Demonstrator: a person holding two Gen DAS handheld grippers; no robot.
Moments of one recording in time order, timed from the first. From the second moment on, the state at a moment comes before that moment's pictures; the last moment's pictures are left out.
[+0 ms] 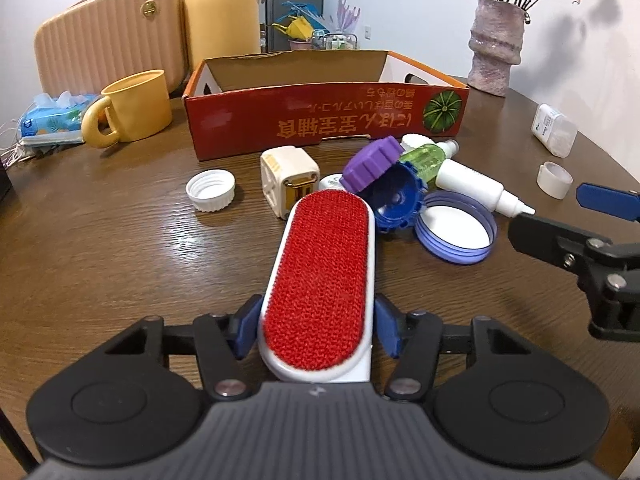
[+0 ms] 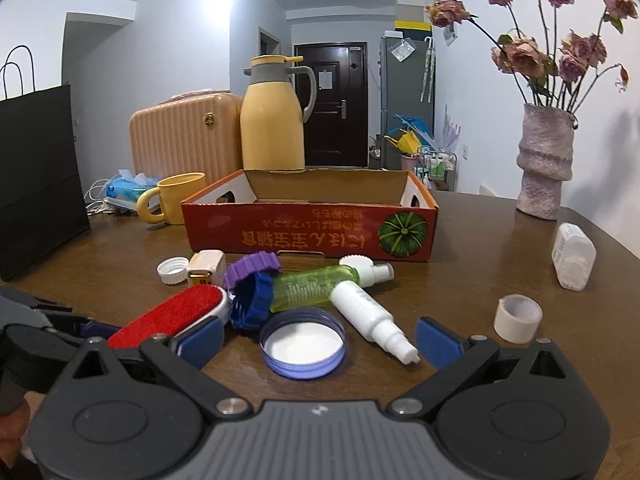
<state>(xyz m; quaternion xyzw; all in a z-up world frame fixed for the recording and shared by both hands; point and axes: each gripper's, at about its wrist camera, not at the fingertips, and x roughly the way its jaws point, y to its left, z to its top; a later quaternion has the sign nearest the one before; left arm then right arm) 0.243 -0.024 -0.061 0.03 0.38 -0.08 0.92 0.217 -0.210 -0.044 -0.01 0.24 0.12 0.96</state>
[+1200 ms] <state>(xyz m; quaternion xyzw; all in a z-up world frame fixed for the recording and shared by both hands) 0.208 0.037 -0.026 -0.02 0.33 -0.01 0.94 0.273 -0.135 -0.063 -0.07 0.28 0.17 0.94</state>
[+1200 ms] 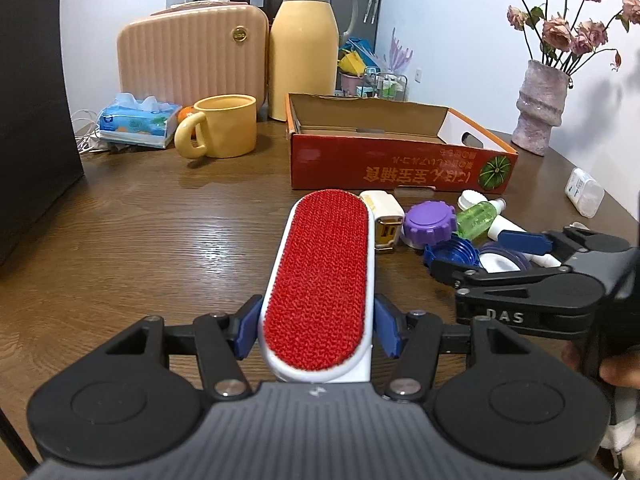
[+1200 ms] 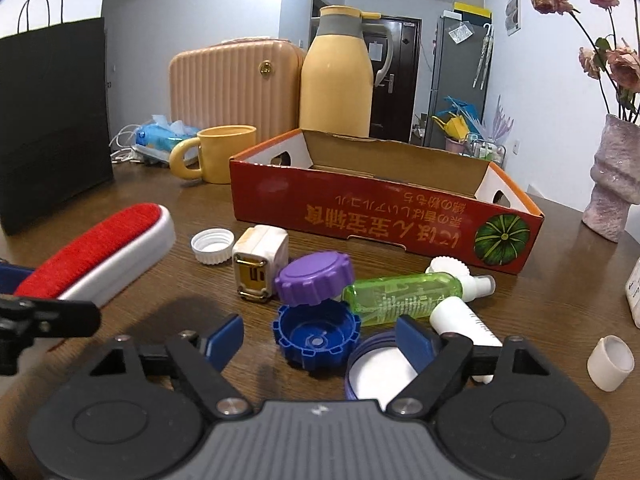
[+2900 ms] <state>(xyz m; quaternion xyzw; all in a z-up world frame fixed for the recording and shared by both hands) 0.248 0.002 0.015 -0.04 0.29 -0.02 0.96 0.290 -0.187 -0.010 -0.02 0.21 0.14 0.97</state>
